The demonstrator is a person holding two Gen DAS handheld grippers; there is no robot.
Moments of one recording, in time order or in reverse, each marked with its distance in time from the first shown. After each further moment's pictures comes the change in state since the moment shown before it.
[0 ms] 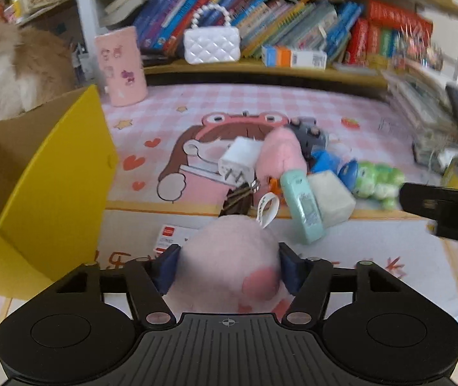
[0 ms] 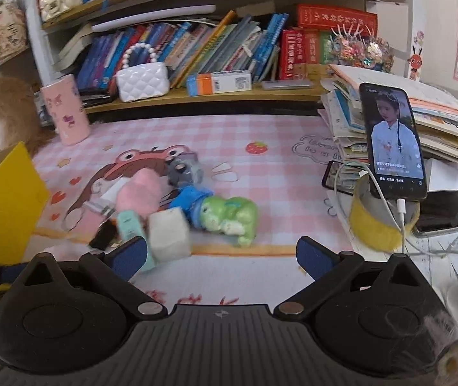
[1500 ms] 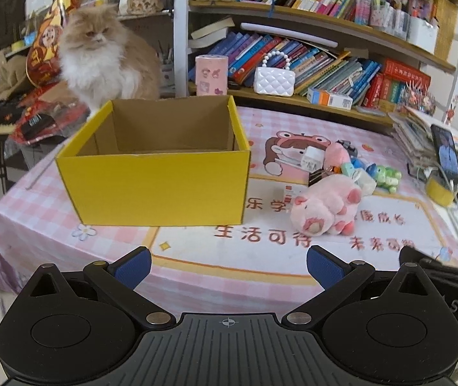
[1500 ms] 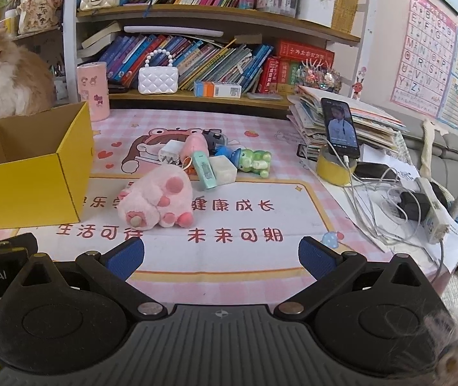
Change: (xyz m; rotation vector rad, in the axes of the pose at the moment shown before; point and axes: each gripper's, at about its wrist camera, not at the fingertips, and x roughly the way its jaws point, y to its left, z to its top) left arm -0.150 0.145 -0.086 -0.083 -0.111 -0.019; right arm -0.161 0.170 -0.113 -0.047 -0.063 -0.247
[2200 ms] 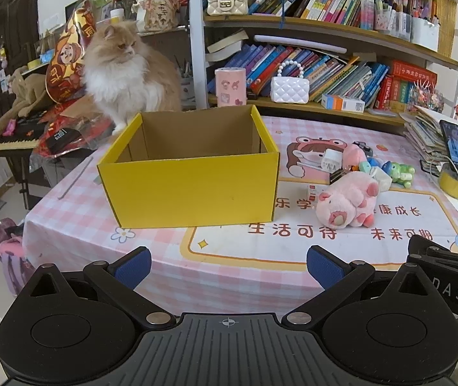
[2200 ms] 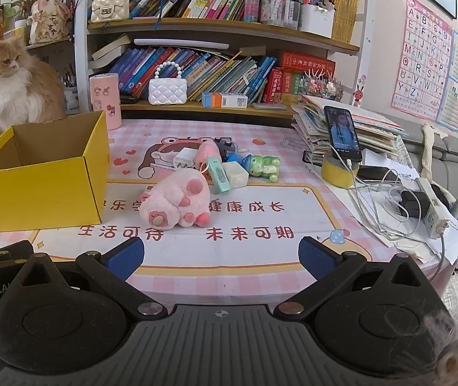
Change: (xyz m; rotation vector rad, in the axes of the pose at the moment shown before) left arm -0.035 0.021 -0.016 0.063 -0.047 0.075; right arm -0.031 0.021 -0.015 0.022 -0.052 0.010
